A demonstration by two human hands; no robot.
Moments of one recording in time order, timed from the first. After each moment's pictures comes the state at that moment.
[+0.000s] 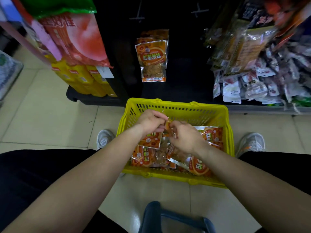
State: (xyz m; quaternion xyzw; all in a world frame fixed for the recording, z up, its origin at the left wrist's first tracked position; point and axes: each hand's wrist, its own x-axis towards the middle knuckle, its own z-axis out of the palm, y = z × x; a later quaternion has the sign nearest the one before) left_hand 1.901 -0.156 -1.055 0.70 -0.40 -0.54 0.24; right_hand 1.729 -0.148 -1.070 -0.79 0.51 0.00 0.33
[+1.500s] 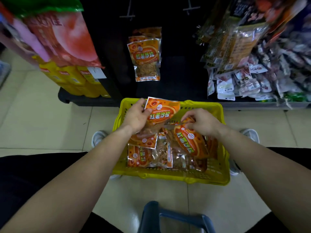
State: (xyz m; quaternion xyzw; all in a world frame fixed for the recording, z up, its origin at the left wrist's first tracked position) left_hand 1.929 -0.168 -1.069 0.71 -0.51 -0.40 0.28; right_hand 1.670 -0.207 -1.067 -0.74 0.53 -0.03 0.40
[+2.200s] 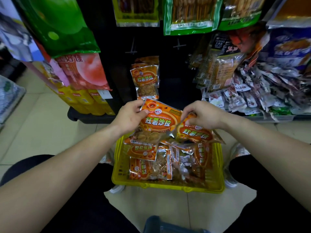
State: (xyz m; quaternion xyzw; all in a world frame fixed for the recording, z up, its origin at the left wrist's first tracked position) left_hand 1.935 -0.157 -0.951 0.64 -0.58 -0.41 0.30; right_hand 1.662 -0.217 -0.942 -0.84 0.43 -0.02 0.33
